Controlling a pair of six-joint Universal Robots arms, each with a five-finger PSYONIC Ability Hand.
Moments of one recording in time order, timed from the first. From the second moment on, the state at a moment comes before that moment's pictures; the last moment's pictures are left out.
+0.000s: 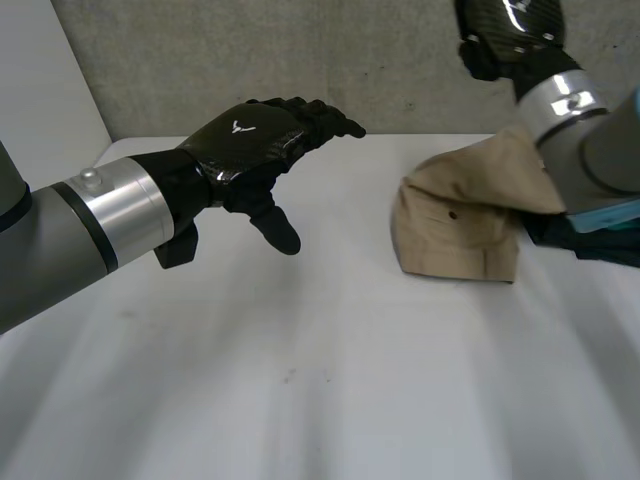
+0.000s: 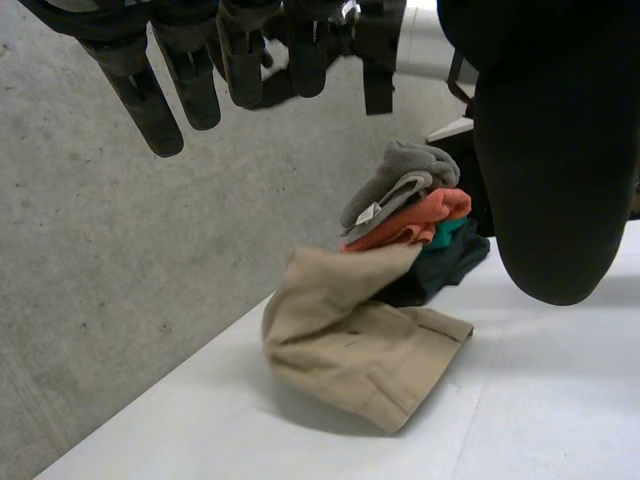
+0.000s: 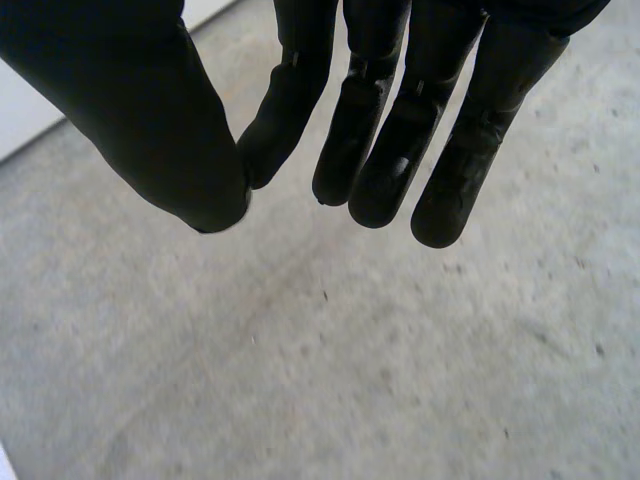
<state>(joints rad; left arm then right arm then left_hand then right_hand) 4.29 -1.75 -1.32 2.98 -0.95 3.27 1.89 -1.01 1.03 -0.56 1.24 2.90 0.20 0.21 0.22 0.21 0.05 1.09 1.18 1.18 1.19 0.99</state>
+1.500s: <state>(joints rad) 4.39 -1.77 -1.34 3.18 -1.11 3.12 2.08 -0.97 0.96 -0.35 1.42 2.81 0.20 0.21 0.22 0.21 0.05 1.08 1.18 1.19 1.19 0.99</state>
